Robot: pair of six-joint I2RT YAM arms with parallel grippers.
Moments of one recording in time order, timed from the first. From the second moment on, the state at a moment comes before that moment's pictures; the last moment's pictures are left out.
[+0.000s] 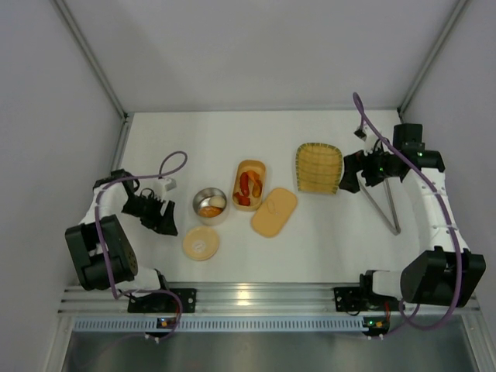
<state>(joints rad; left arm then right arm) 0.32 1.45 0.93 -1.09 0.63 0.87 -0.09 1.29 1.24 -0.97 -0.55 -0.44</state>
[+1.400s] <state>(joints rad) 0.17 1.71 0.90 -0.98 0.69 0.83 -0.09 1.32 1.25 -0.97 -0.51 -0.39</state>
